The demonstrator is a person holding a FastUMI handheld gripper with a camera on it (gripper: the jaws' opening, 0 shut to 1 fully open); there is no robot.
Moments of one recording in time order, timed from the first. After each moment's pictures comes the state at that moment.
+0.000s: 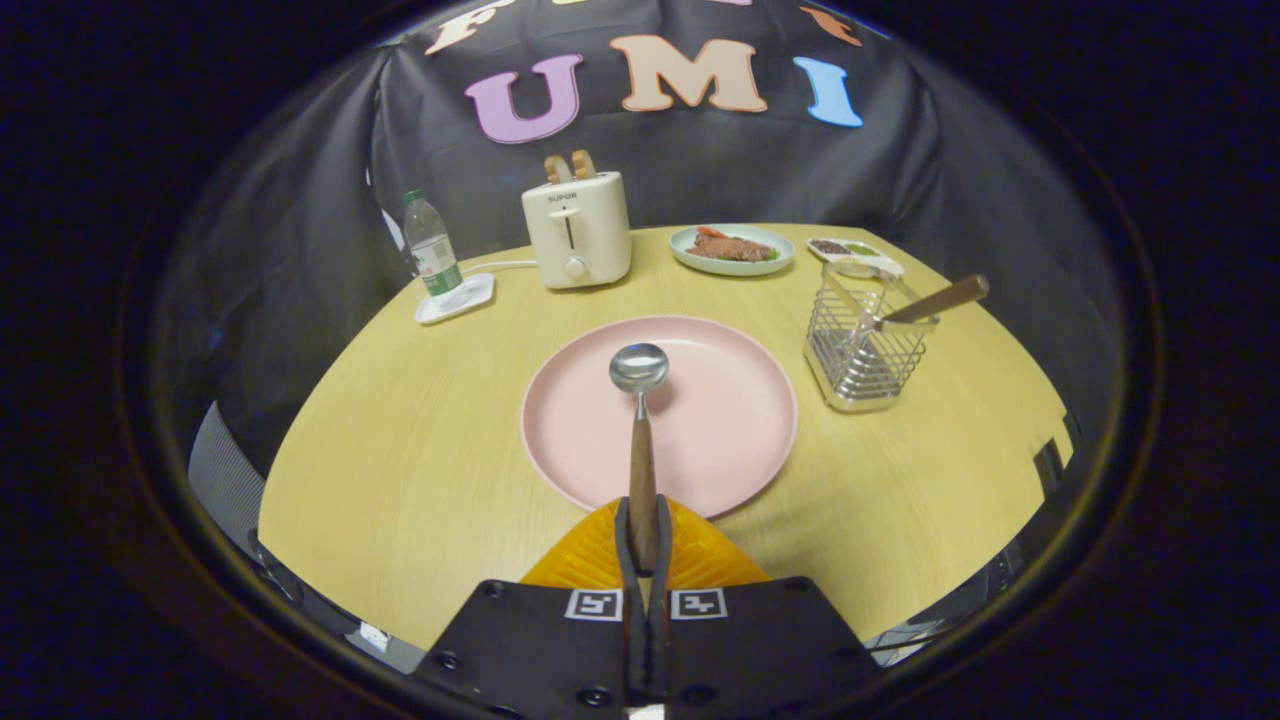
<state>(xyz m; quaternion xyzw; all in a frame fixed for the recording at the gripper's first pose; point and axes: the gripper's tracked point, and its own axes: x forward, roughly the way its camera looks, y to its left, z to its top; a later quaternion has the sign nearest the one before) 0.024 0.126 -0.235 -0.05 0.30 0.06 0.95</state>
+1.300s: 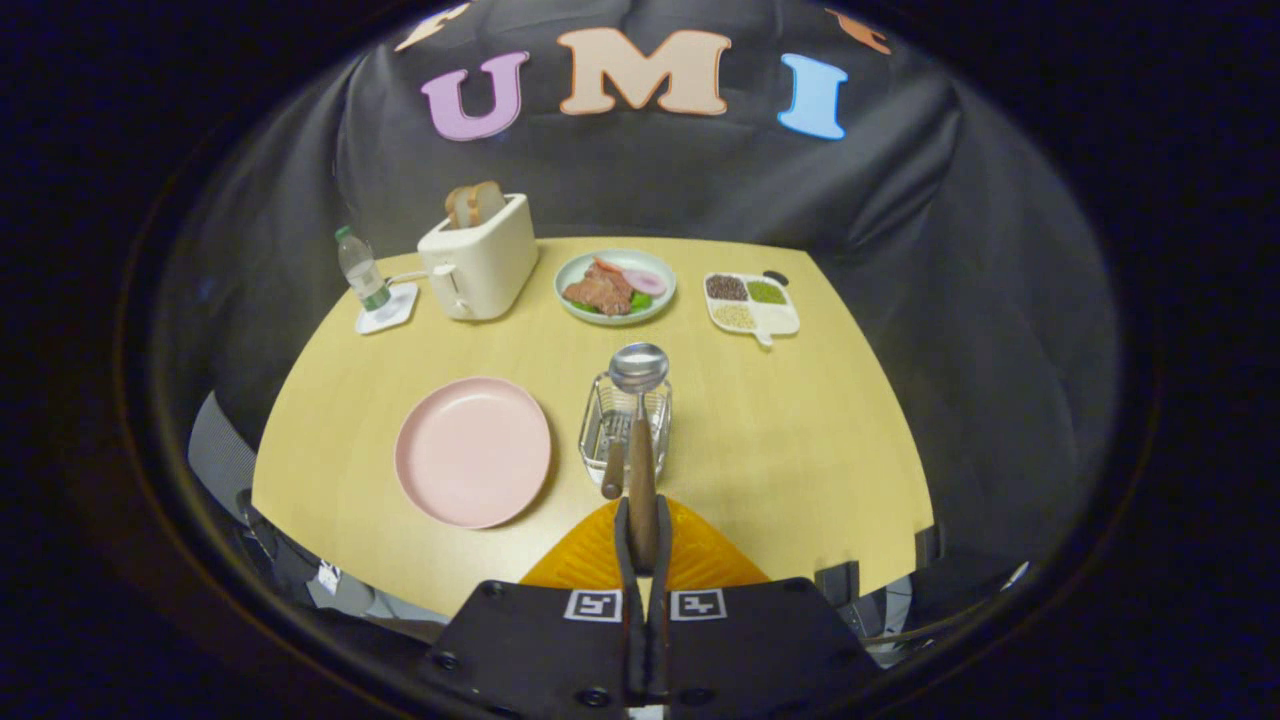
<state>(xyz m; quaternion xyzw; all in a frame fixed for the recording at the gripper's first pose) 0.075 -0.062 -0.086 -0.13 0.41 0.04 0.90</state>
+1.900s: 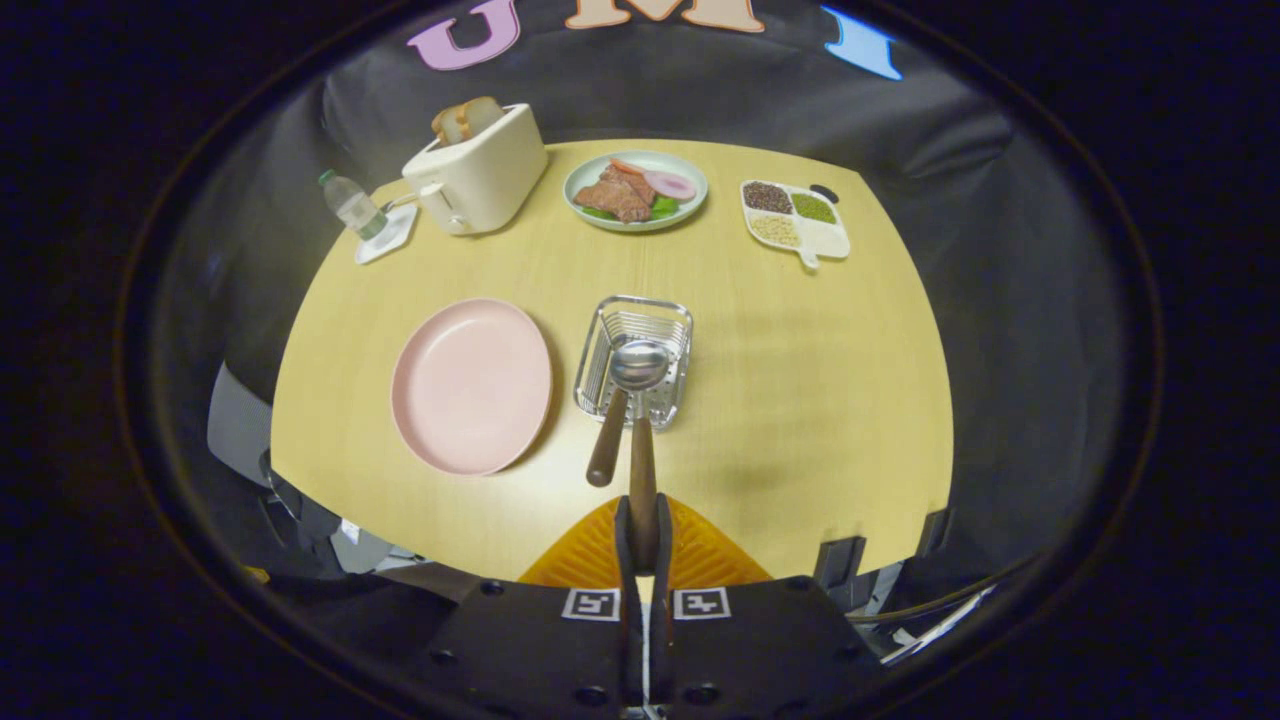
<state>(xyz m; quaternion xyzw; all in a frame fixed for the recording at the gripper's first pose) 0.087 -0.064 -0.115 -0.14 0.54 0.06 0.82</state>
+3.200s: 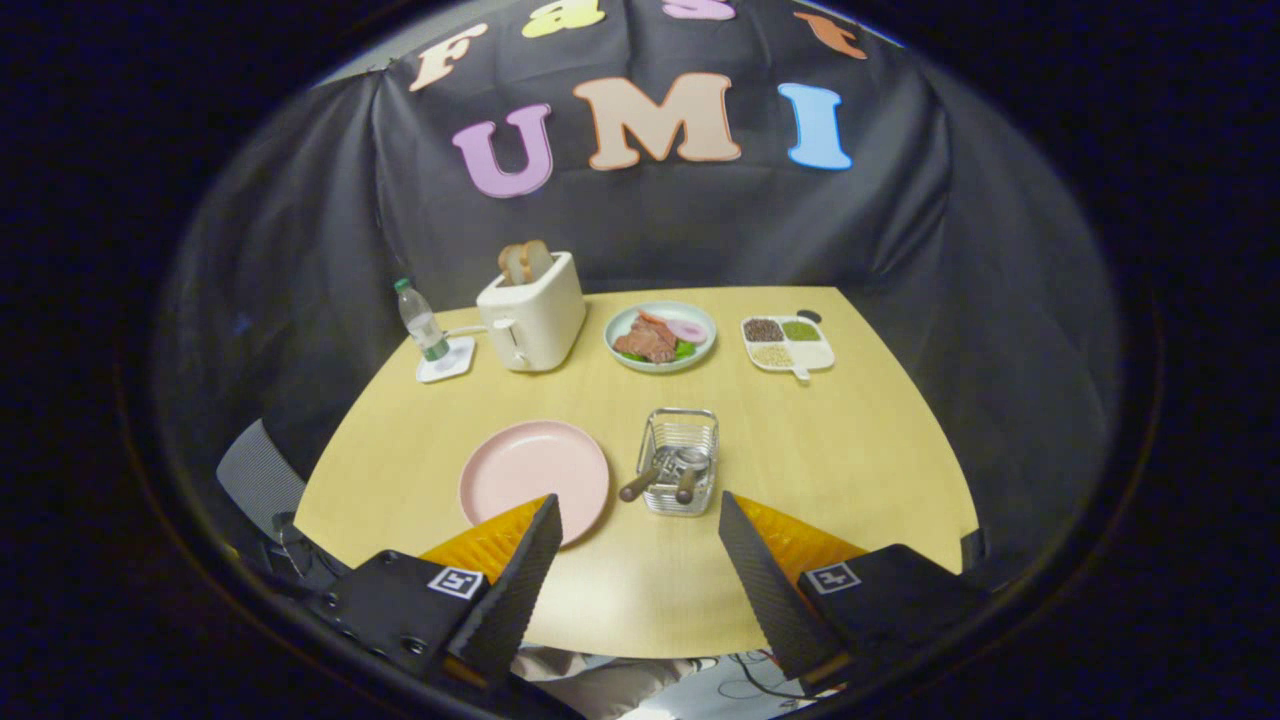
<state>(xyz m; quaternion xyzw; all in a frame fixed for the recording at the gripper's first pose) 0.046 -0.018 -0.057 -0.07 0.27 0.11 0.95</state>
